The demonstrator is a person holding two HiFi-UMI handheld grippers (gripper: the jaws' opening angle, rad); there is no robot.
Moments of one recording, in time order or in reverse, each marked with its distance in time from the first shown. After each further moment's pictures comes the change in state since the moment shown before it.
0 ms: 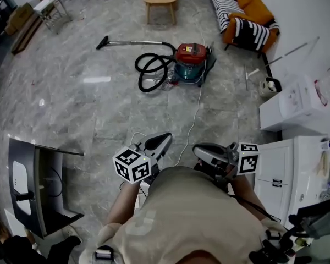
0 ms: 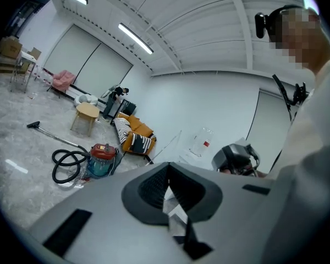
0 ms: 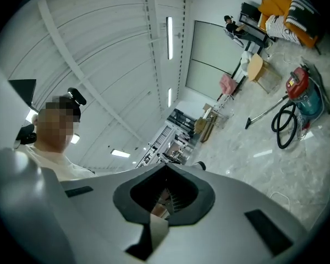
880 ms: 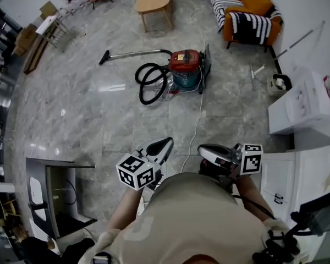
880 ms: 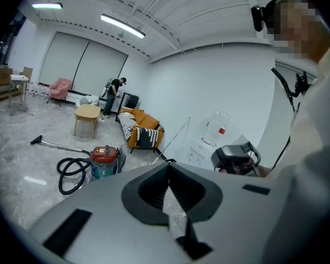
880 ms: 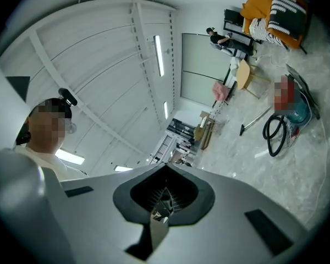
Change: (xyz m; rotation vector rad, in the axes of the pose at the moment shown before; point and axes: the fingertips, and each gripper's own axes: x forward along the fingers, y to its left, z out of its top) left arm 0.199 -0.031 0.037 0.103 0.142 0.142; right arm -0.161 -0.088 0.139 0.096 -0.094 0.028
